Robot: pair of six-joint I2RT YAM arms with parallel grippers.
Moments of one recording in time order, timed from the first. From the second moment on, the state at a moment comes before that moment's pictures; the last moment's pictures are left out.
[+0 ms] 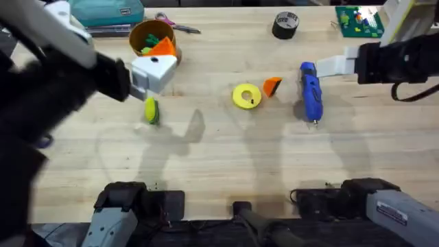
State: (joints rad) left arm 0.02 0.61 0.83 -0.54 0.34 0.30; right arm 0.00 1.10 1.08 -1.01 -0.08 0.01
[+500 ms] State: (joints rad) left arm 0.02 0.31 0.17 0.30 0.45 0.07; right arm 0.00 1.10 1.08 -1.01 -0.08 0.01
